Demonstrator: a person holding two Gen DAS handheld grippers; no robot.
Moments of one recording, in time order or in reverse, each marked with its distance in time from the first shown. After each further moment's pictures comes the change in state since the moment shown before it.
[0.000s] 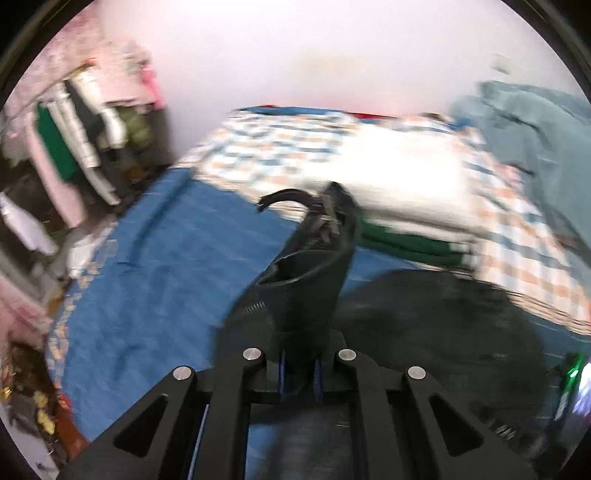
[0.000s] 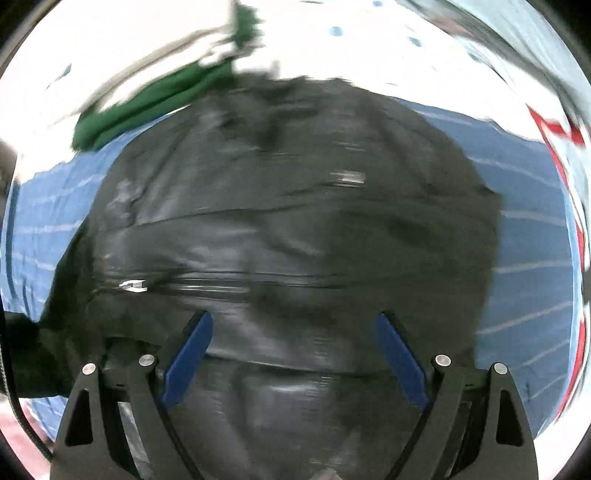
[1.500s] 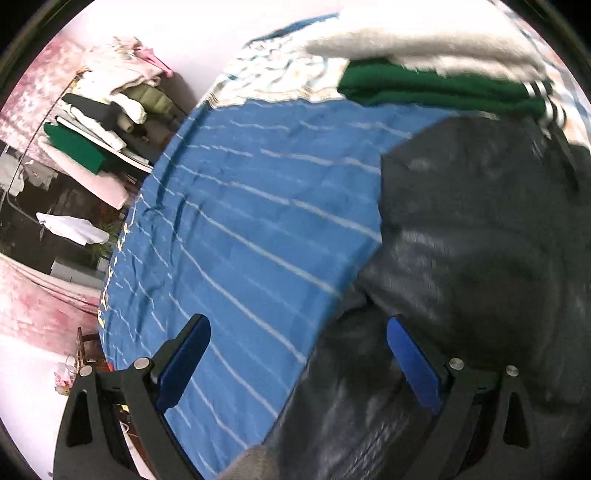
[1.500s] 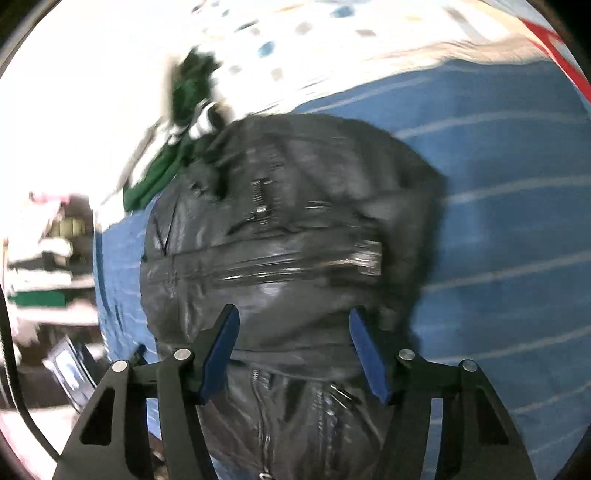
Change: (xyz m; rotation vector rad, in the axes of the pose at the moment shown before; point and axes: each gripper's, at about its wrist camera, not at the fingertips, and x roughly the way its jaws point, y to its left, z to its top) left arm 0.111 -0.015 -0.091 0.138 0.251 0.375; right arm 0.003 -0.146 0.019 0.076 0.039 0.451
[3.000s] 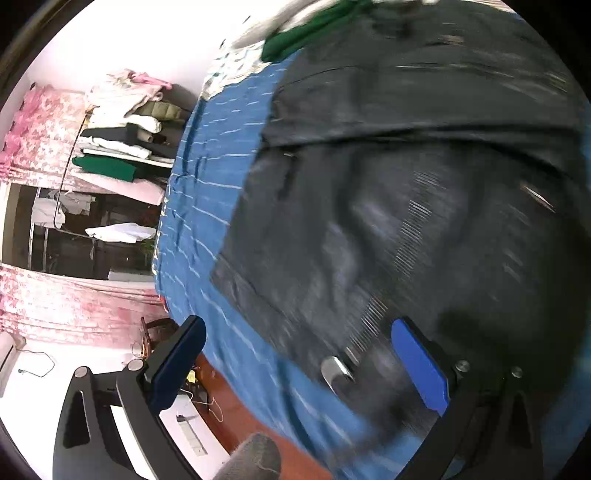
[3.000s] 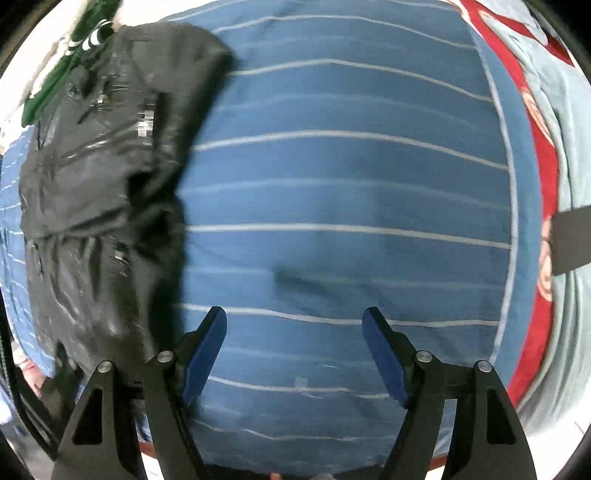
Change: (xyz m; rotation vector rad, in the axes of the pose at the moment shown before) left arm -0.157 -0.157 -0.189 0.232 0.121 0.227; right arm -0.033 -0.103 -0.068 -0.067 0.243 -0.449
